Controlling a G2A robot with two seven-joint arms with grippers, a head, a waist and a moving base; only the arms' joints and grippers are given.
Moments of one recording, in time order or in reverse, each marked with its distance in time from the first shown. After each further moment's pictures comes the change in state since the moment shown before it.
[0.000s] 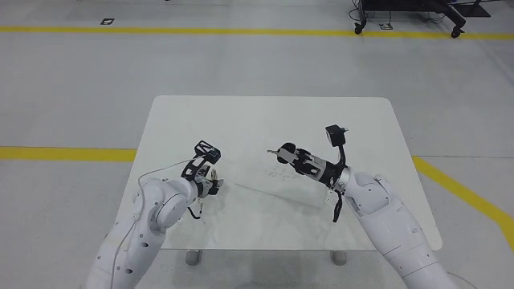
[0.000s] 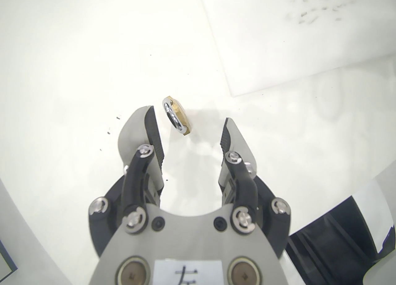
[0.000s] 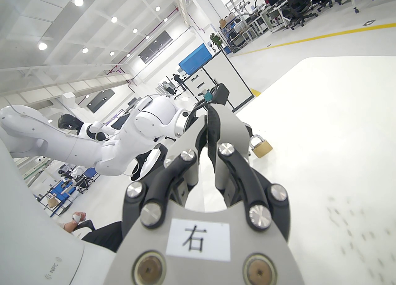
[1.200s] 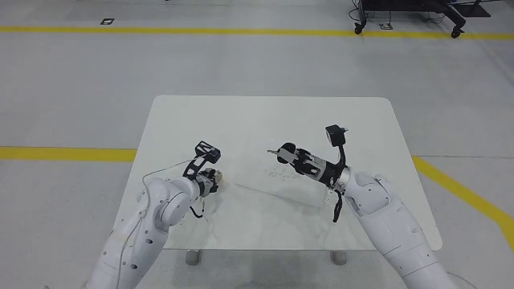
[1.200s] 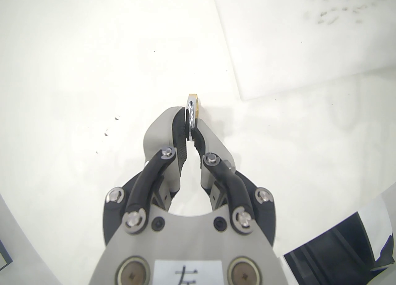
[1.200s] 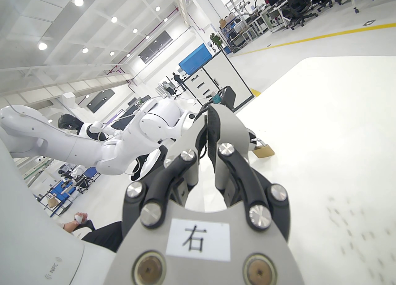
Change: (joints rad) left arm -0.024 -0.008 0.026 0.066 -0.001 0.028 0.030; right arm 0.000 0.000 0.000 0.000 0.000 0.000 0.000
